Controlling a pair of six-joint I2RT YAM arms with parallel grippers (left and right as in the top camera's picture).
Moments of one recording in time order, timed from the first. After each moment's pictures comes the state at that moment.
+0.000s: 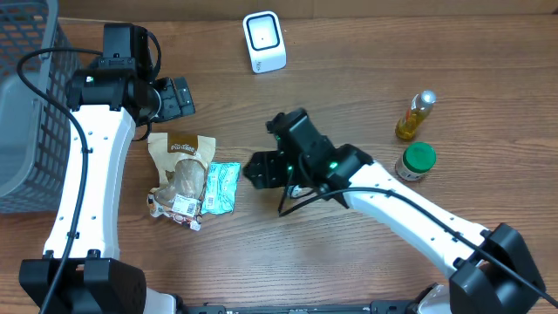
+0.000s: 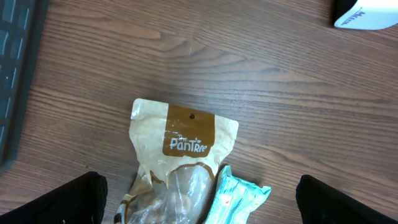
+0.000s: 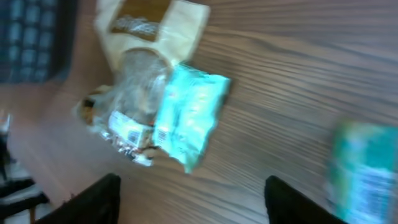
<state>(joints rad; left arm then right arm) -0.01 1.65 1.64 -1.13 -0.05 -0.31 0.75 1.64 1.18 -0.46 -0.27 0.64</state>
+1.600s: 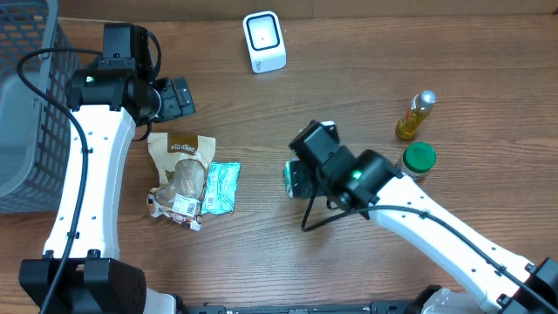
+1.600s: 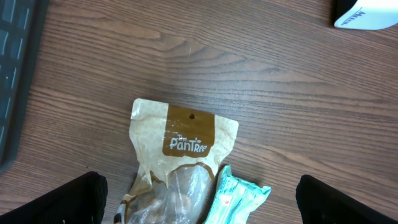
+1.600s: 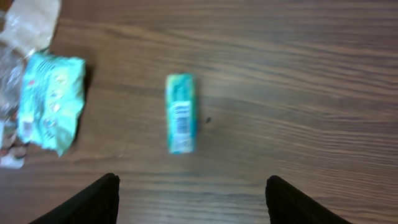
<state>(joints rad) -0.01 1.65 1.64 -1.13 -0.05 -0.31 0.73 1.48 1.20 -0.89 0.13 0.59</state>
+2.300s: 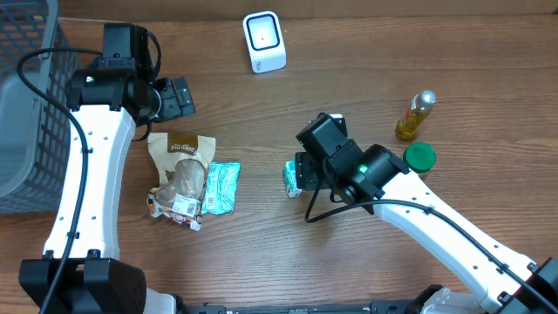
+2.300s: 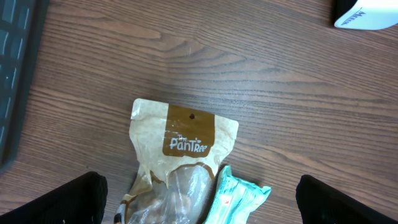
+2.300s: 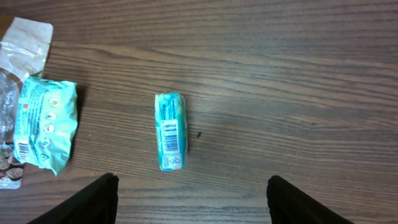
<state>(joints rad) -0.01 1.65 1.64 -1.13 -0.05 -0.31 0.70 1.48 1.20 -0.86 0.14 0.59</state>
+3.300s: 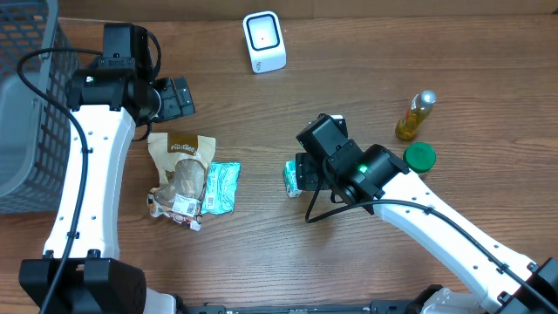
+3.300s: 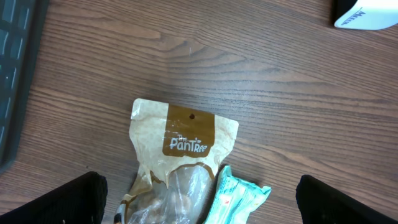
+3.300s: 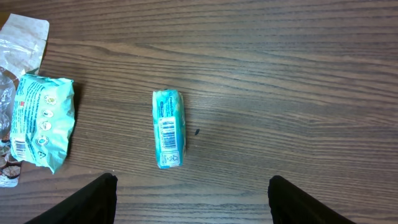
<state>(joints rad) -0.01 1.65 1.64 -1.13 -0.05 -0.31 0.70 1.48 1.20 -0.87 0.14 0.59</state>
